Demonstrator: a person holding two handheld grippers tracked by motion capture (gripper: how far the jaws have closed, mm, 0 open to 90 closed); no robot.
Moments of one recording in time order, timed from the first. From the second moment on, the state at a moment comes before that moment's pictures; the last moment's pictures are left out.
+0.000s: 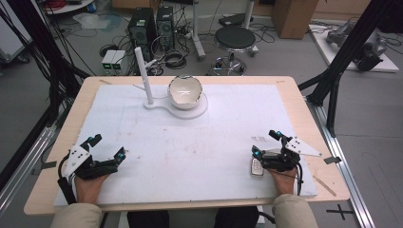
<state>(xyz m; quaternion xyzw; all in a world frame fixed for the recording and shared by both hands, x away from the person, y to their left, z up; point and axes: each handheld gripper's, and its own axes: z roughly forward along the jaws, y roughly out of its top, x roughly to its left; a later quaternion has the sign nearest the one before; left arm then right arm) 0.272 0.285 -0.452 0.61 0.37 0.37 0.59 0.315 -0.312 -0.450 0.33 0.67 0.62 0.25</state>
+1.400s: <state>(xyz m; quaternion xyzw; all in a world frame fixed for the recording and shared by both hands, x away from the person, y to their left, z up) 0.274 0.286 -0.452 0.62 0.38 0.36 0.59 0.337 -0.373 -0.332 0.24 0.76 0.57 0.20</state>
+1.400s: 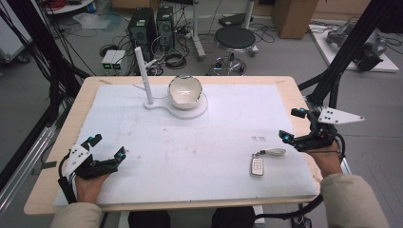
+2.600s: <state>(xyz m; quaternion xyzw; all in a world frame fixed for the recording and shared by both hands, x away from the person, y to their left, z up) 0.276 0.283 -0.451 0.62 0.38 0.36 0.58 0.403 -0.350 -0.387 0.15 0.97 0.20 0.03</state>
